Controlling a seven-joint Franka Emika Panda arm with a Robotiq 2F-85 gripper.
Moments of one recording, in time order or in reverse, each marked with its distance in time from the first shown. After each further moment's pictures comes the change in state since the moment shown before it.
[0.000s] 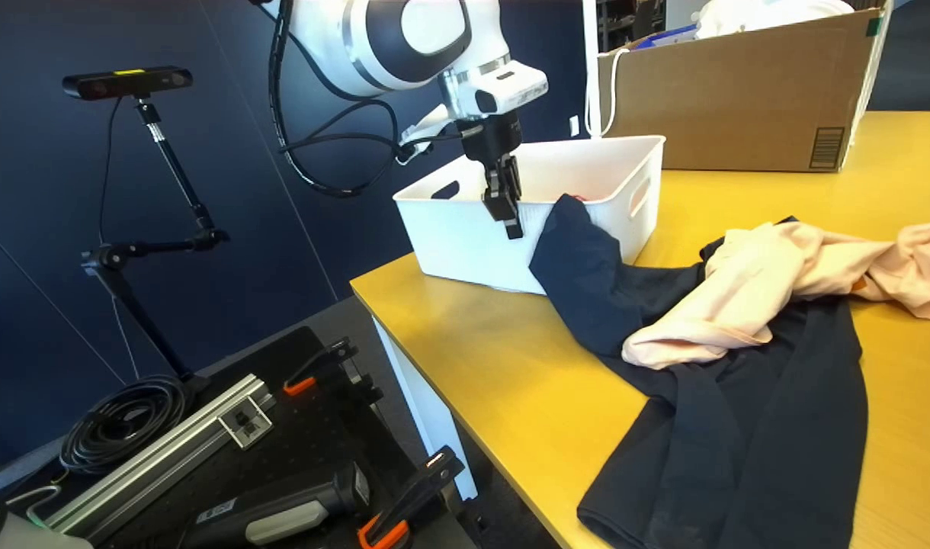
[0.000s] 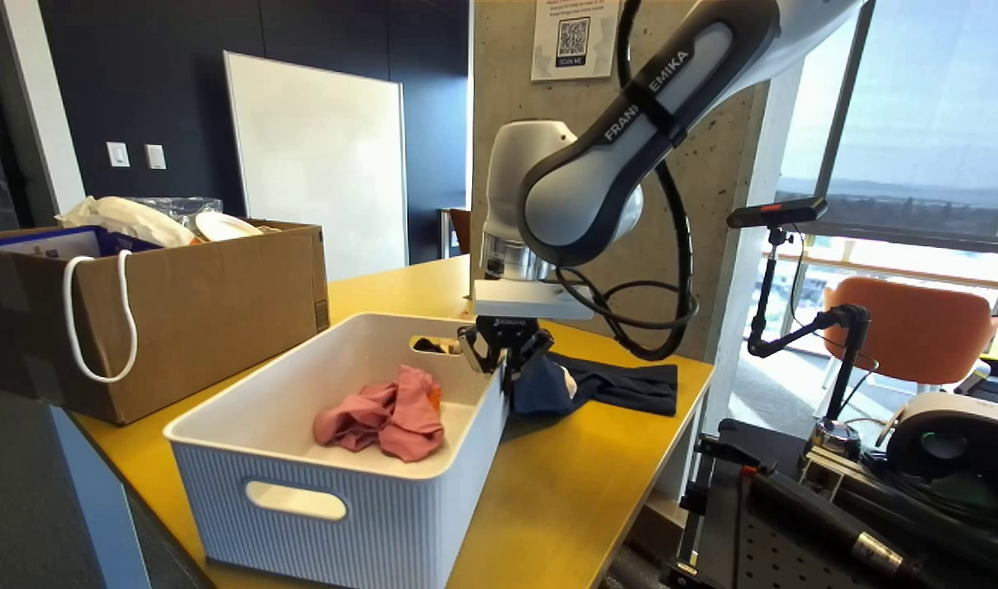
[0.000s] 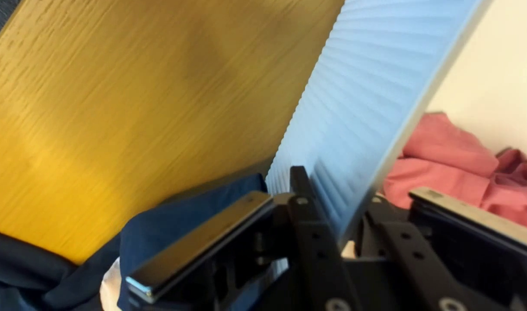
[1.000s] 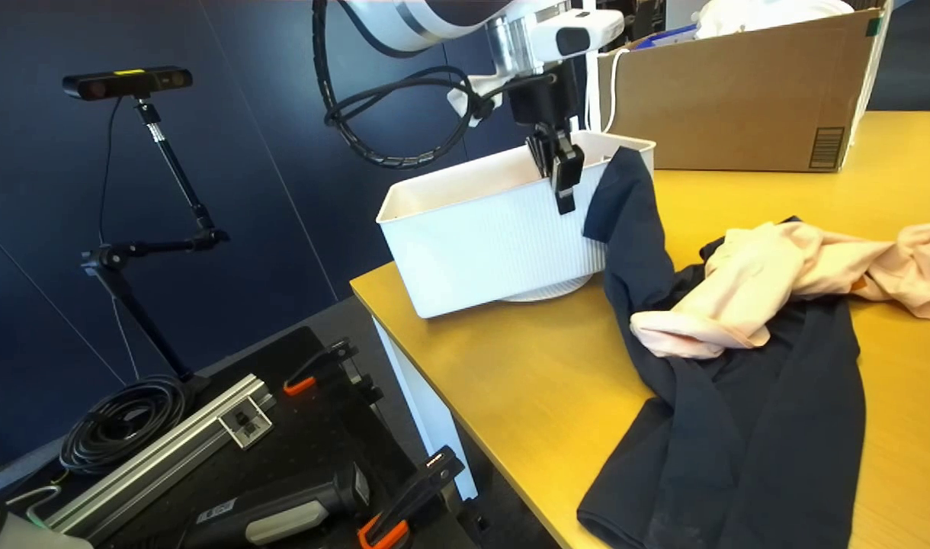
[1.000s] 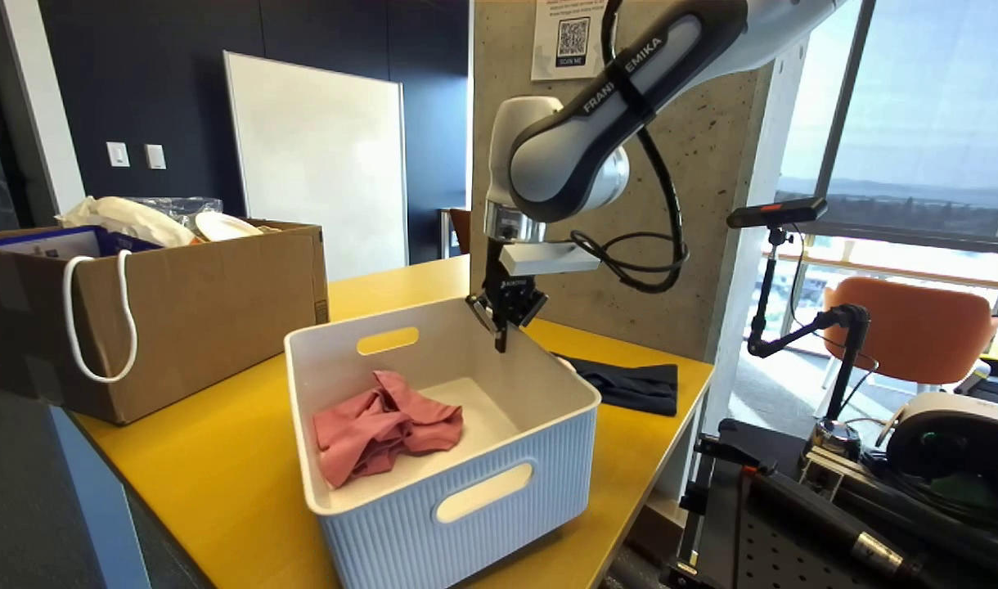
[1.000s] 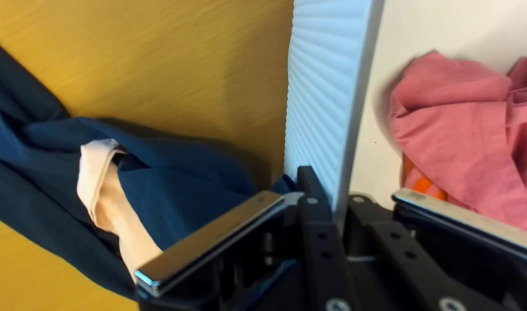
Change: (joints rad) arm -0.082 0.025 -0.019 0.152 0.001 -0.126 -0.463
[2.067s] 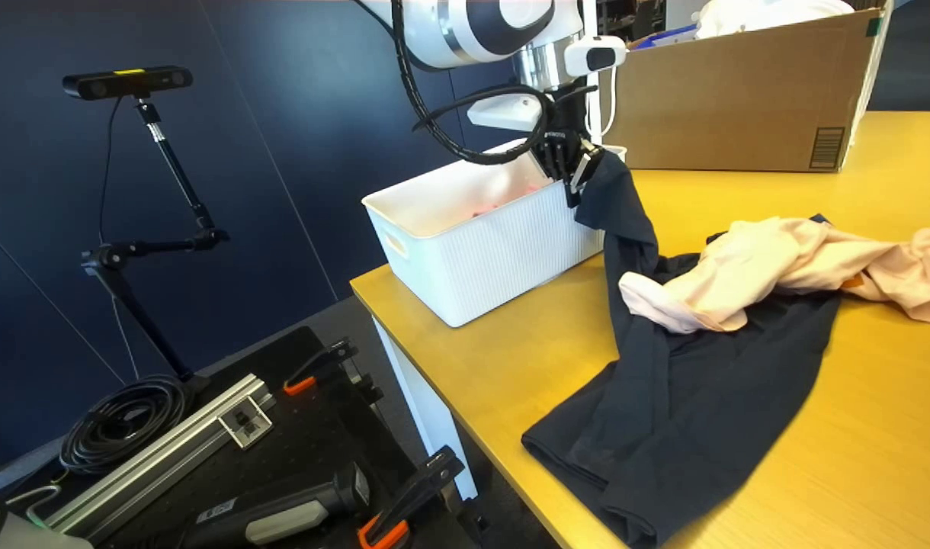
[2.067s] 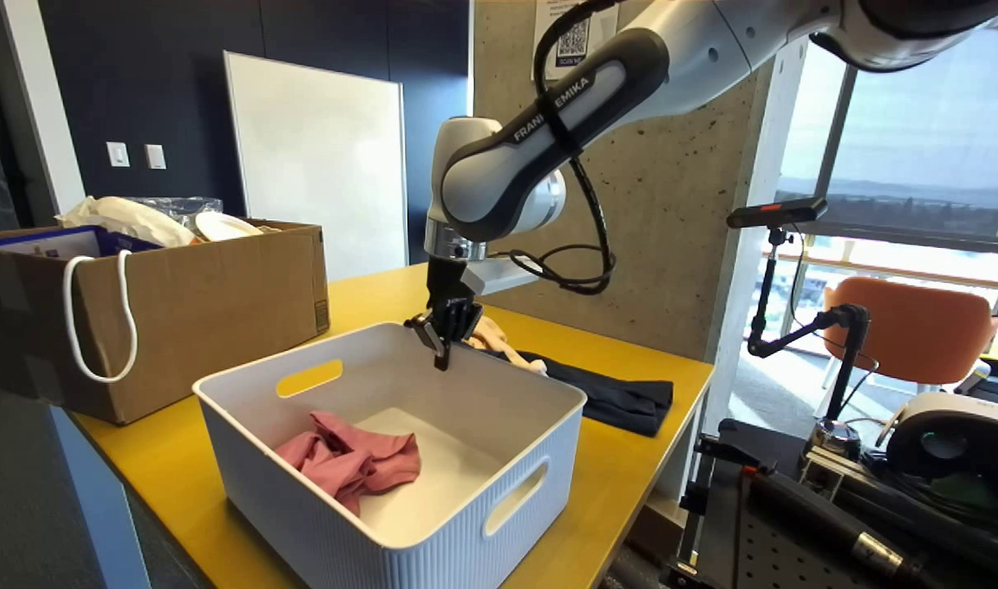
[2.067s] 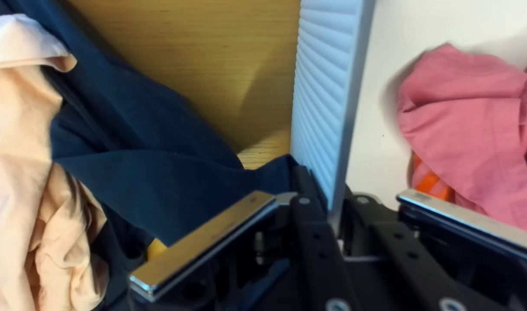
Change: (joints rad) arm -0.018 0.232 0.090 0.308 0.007 -0.059 -0.355
